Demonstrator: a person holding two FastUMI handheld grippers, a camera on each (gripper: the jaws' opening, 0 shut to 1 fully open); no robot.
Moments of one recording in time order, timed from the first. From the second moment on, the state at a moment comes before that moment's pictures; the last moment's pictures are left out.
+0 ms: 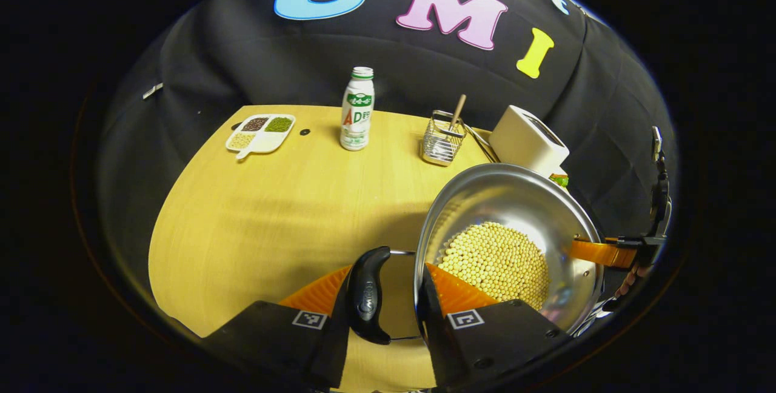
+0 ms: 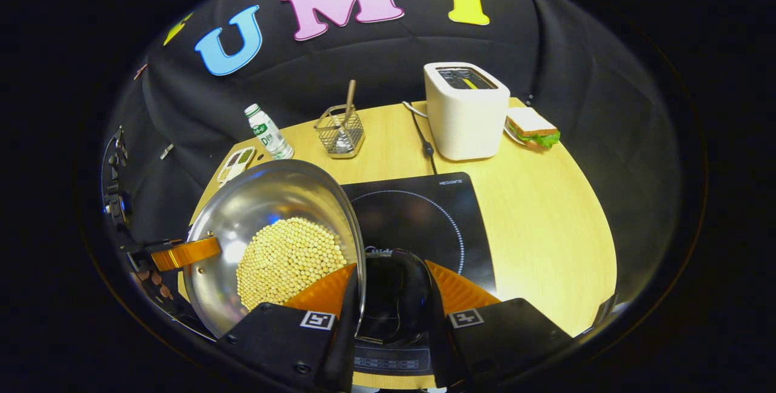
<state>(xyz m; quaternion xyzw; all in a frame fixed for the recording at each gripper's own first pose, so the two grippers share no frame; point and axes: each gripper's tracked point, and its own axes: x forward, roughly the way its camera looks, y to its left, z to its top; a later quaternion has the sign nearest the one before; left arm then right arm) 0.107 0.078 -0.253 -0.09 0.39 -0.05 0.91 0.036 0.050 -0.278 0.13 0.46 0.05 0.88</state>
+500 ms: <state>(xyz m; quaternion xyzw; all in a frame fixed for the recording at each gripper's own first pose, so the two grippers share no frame) 0.130 0.014 -0.261 -0.09 0.40 -0.06 0.91 0.057 -0.016 -0.294 0.13 0.46 0.03 0.88</state>
